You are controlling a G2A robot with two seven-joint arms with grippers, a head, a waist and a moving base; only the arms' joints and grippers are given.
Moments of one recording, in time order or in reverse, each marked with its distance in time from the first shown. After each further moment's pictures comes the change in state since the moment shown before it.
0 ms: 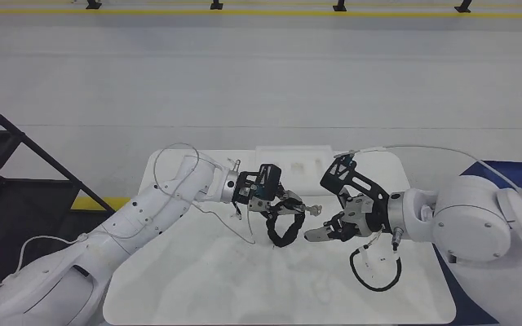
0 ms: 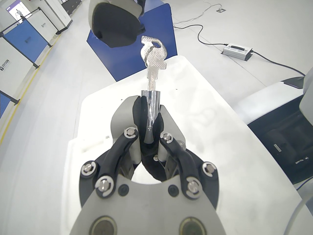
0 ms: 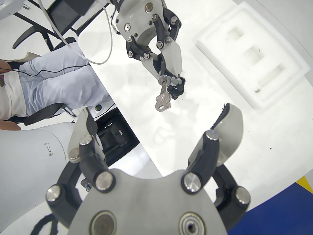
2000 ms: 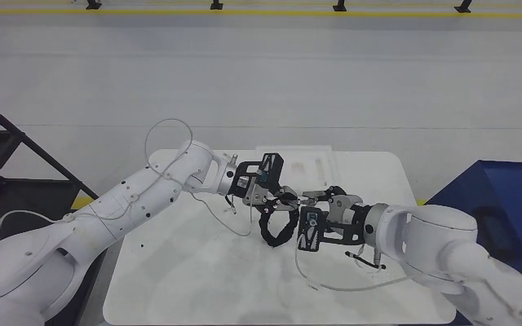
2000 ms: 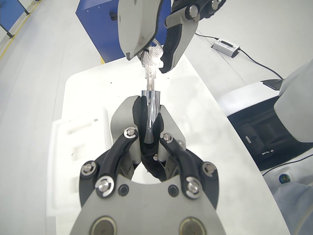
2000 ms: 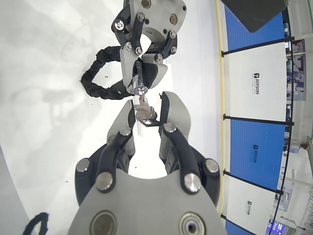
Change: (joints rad) left arm -0.195 0.048 0.246 0.007 -0.394 0.000 -0.255; right arm -0.056 0.044 -0.156 -0.111 -0.889 -0.667 -0.448
